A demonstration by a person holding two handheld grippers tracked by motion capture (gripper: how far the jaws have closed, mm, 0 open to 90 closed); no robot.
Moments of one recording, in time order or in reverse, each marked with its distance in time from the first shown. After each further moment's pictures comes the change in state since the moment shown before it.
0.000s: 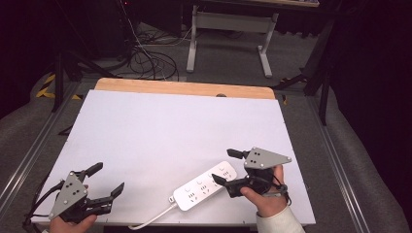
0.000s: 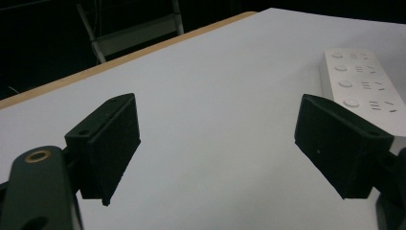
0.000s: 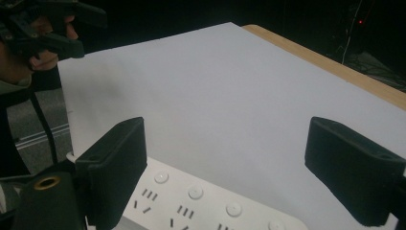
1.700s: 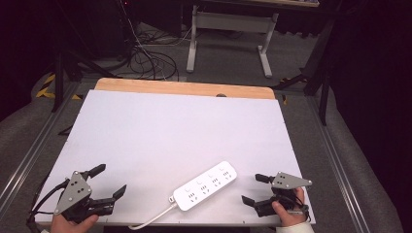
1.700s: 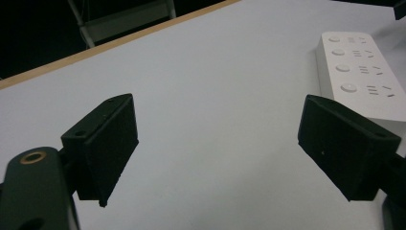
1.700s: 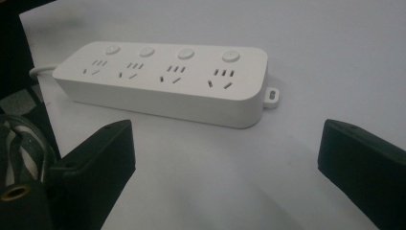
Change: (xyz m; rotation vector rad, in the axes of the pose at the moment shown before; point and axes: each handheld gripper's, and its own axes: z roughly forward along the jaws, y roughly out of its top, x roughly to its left) left arm 0.001 -0.005 0.007 0.064 -0.027 0.004; right arm -0.034 -0.128 -0.032 0.086 -0.021 0.187
